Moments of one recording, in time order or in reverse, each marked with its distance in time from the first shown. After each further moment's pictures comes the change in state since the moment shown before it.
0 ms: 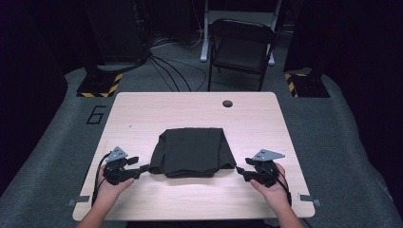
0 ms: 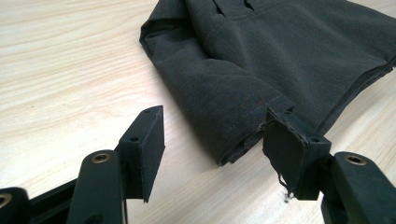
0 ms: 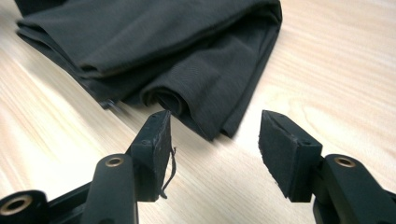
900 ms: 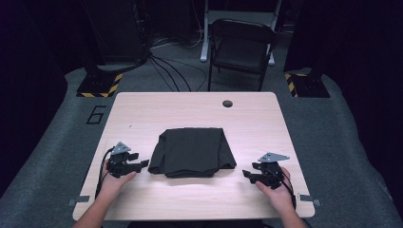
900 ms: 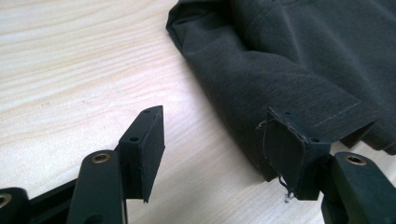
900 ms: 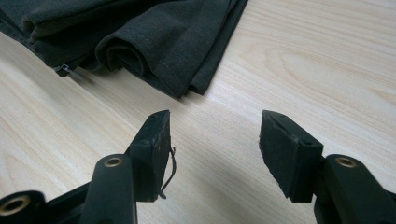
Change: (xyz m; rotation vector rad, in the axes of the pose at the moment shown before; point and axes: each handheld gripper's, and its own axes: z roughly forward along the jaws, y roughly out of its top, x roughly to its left) left arm 0.021 0.002 0.024 0.052 0.055 -0.017; right arm -0.019 -0.023 0.002 0.067 -0.023 0.091
